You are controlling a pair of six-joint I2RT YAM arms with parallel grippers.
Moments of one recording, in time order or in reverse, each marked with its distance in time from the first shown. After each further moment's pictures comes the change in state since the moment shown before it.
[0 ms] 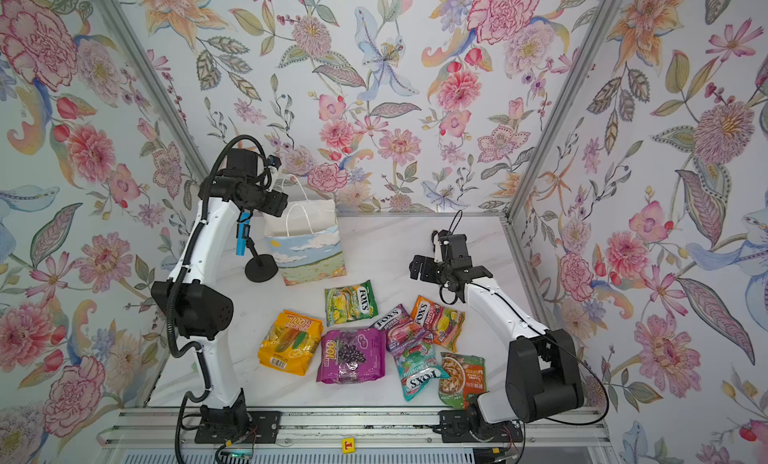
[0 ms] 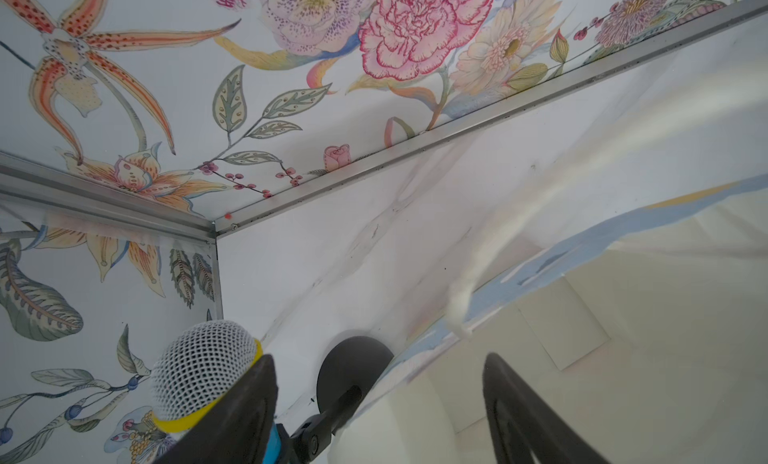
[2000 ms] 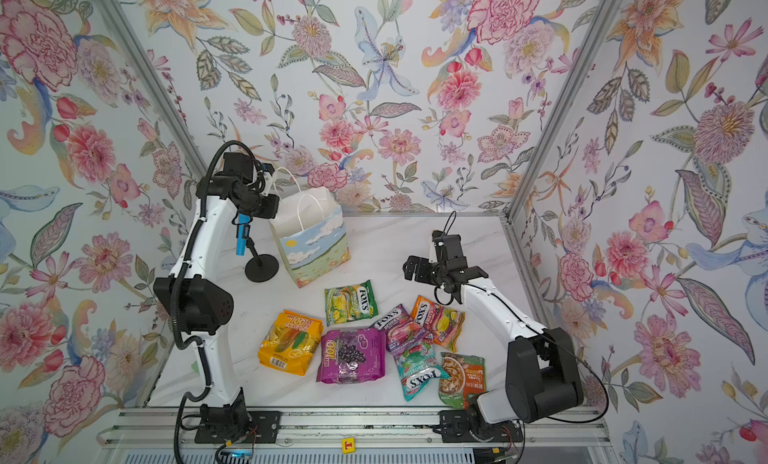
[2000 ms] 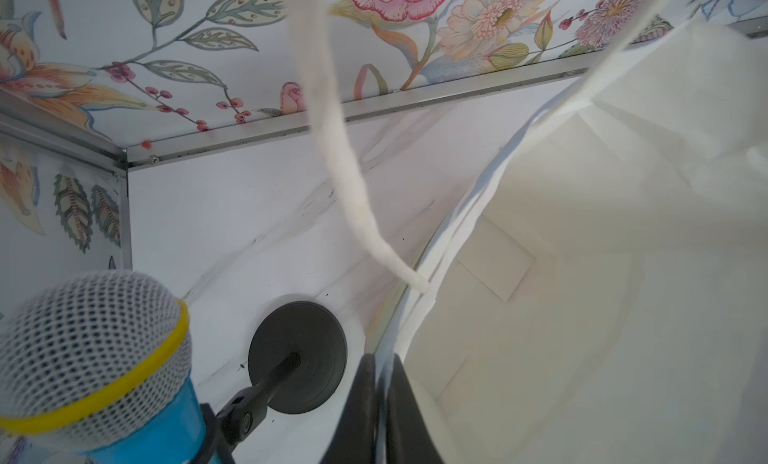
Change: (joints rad) left arm 0.049 0.021 0.020 -0.109 0.095 -0.209; right arm 0.040 0.010 0.000 0.023 -0.031 0.032
